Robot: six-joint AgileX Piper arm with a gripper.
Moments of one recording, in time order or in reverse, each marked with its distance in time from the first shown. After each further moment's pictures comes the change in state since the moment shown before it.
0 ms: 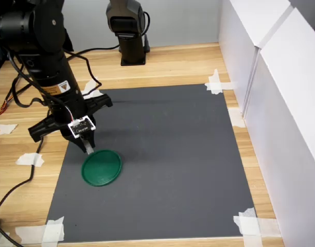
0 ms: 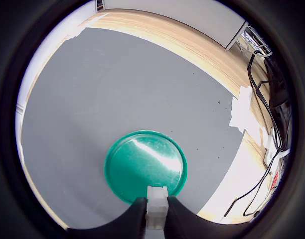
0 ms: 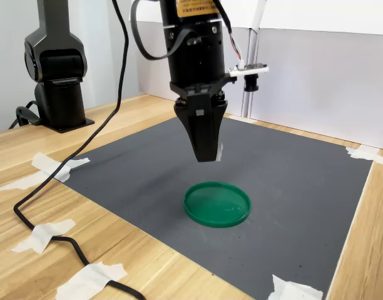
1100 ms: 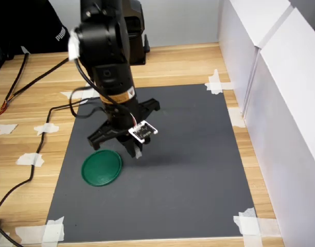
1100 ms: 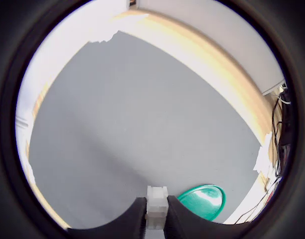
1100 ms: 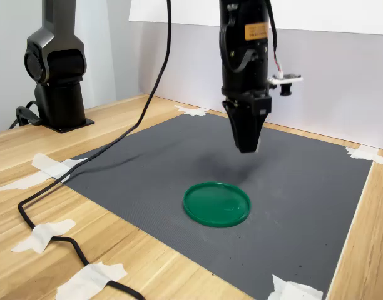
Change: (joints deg) arm 12.9 -0.5 -3.3 0.6 2.8 9.0
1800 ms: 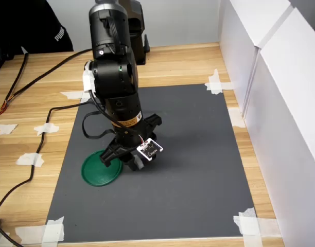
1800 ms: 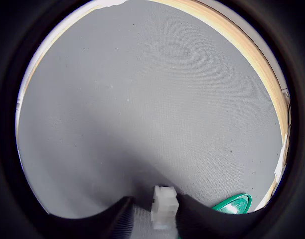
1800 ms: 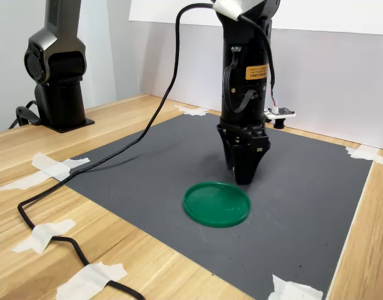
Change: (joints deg) arm 3.1 7.8 5.6 -4.7 -7.8 -0.7
